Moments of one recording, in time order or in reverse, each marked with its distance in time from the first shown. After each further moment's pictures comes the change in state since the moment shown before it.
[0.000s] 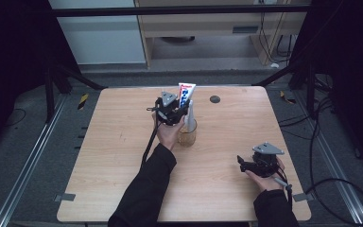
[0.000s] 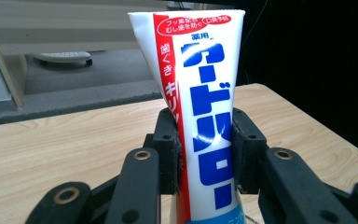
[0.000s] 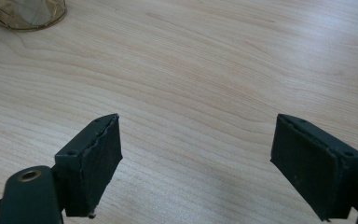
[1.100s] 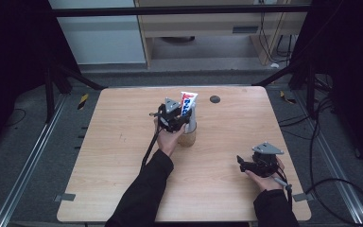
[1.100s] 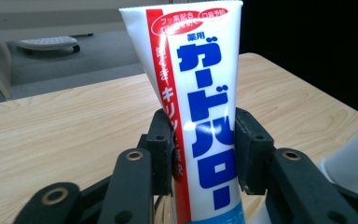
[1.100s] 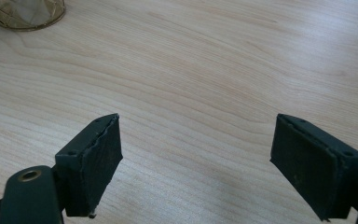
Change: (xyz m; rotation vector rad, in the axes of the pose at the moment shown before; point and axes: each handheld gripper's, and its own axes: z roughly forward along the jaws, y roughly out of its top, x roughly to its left) left arm -0.001 -0.020 0.001 0.087 -0.042 0.054; right arm 0.000 0.000 0.002 0.000 0.002 -0.006
